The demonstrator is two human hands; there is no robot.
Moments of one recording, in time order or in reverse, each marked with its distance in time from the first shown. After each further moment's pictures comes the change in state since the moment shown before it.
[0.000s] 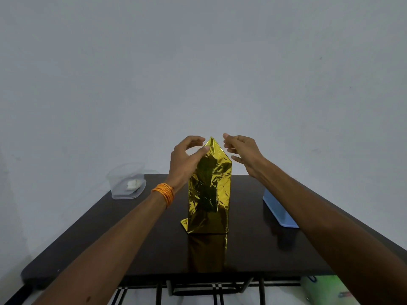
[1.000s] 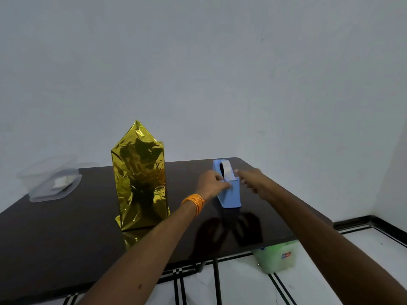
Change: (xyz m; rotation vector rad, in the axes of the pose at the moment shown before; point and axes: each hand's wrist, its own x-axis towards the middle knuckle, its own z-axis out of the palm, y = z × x) left_hand -0.068 -0.033 0.233 0.267 -0.579 -0.313; right_hand -0.062 0.105 -0.183 -0.359 0.231 0.468
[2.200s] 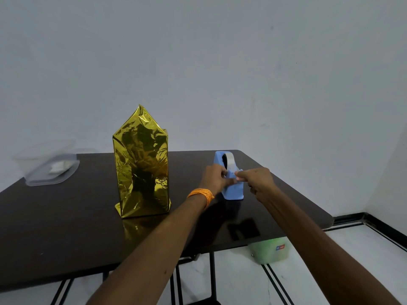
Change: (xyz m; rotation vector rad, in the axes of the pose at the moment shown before) left_hand 0.010 -0.015 0.016 0.051 0.036 0.130; right_hand -0.017 0.014 0.017 0.170 0.154 0.004
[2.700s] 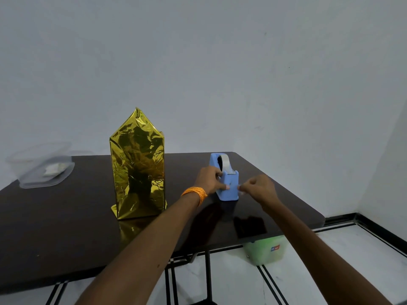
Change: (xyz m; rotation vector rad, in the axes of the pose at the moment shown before) left_hand 0.001 -0.001 -0.010 0.095 -0.125 -0.009; right_hand -0.009 0.022 -0.022 -0.386 -0.005 -0.181
